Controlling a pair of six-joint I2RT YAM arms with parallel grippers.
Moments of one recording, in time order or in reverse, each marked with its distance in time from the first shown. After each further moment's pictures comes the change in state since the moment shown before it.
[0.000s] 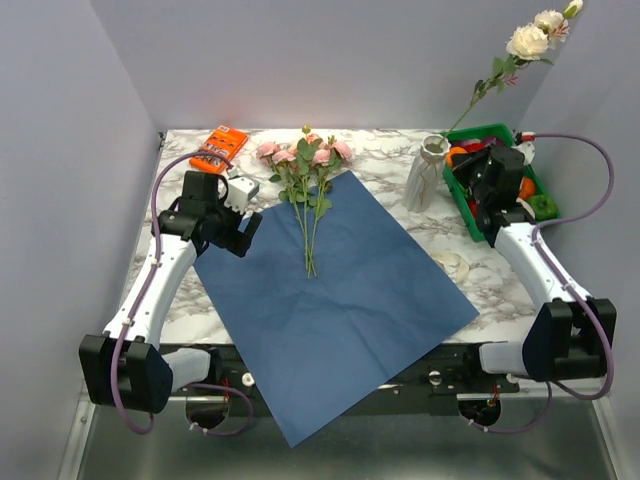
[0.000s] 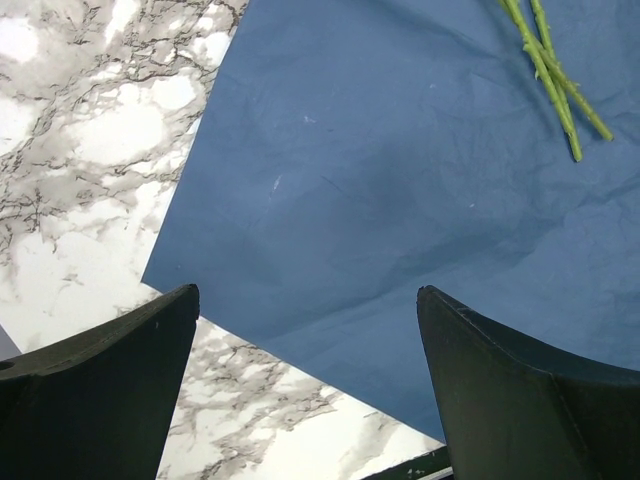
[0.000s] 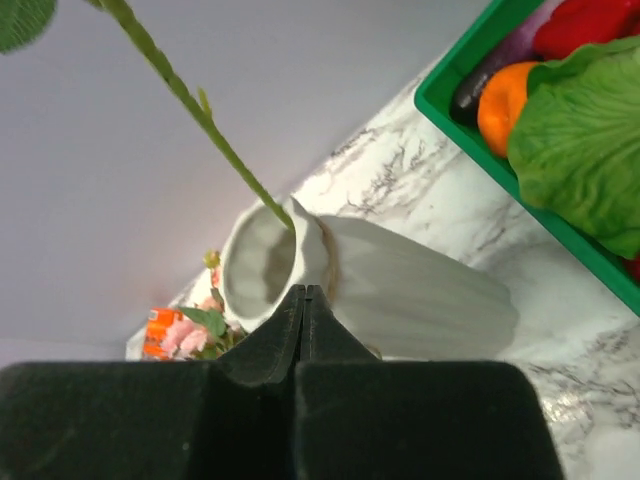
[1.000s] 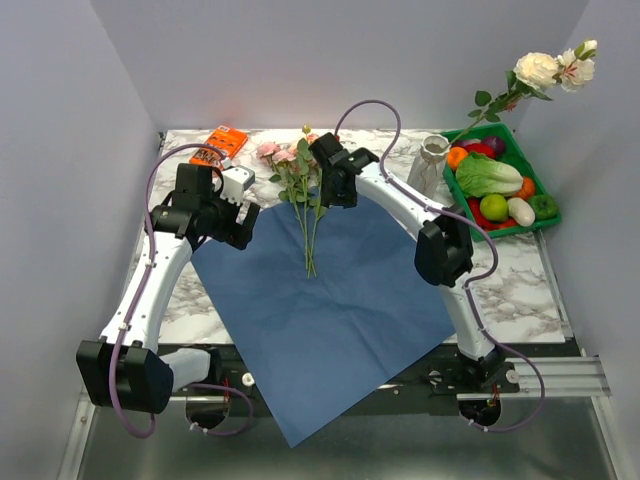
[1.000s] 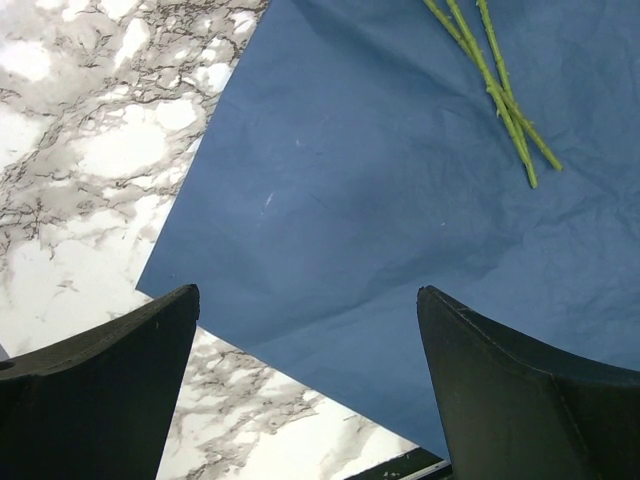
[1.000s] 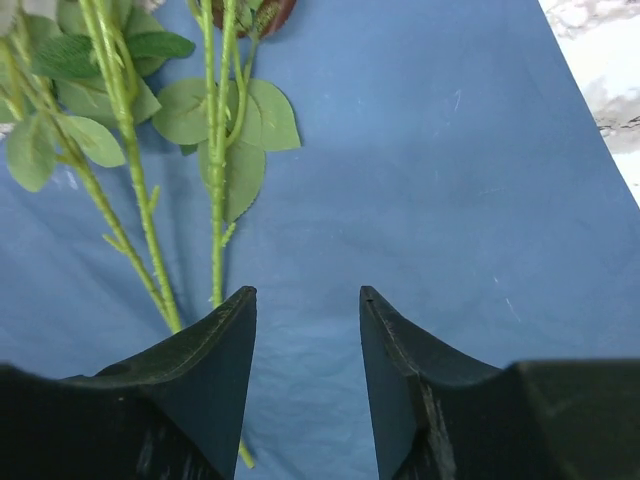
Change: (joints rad) left arm 0.015 -0.002 0.078 -0.040 0.047 -0.056; right arm 0.624 0.945 1.135 -1.096 0.196 -0.190
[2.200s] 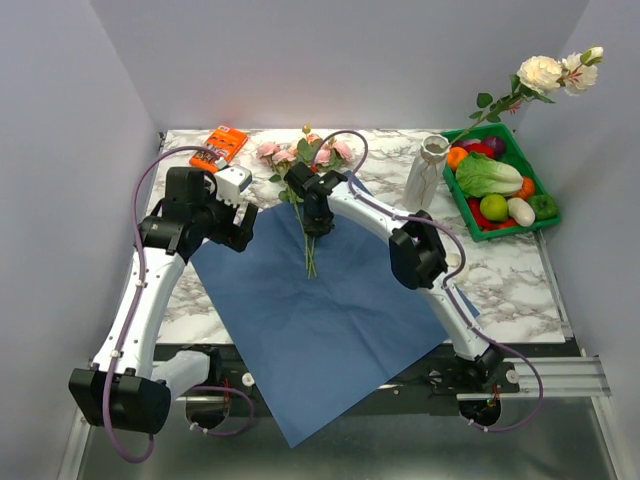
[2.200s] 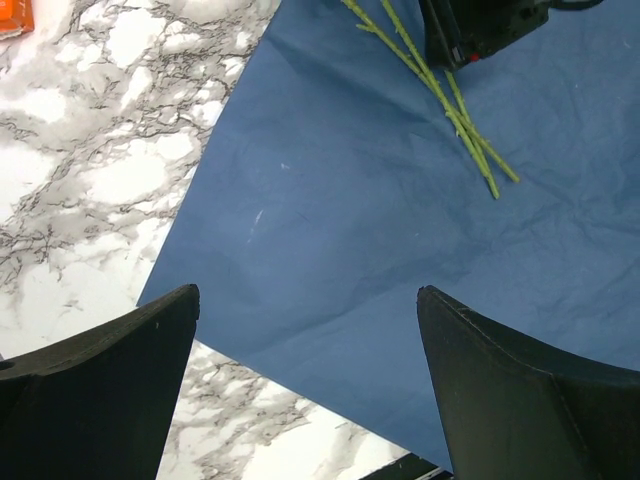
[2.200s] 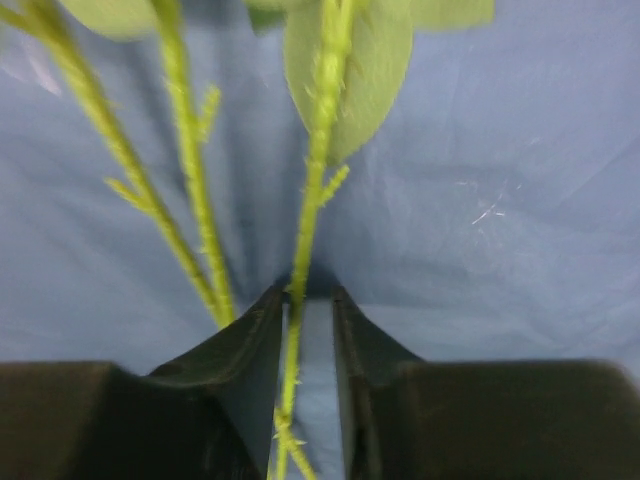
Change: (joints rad) left arm 0.000 -0.099 -0.002 0.000 0.059 0.000; right arm 0.105 0.193 0.113 -0.054 -0.093 0.105
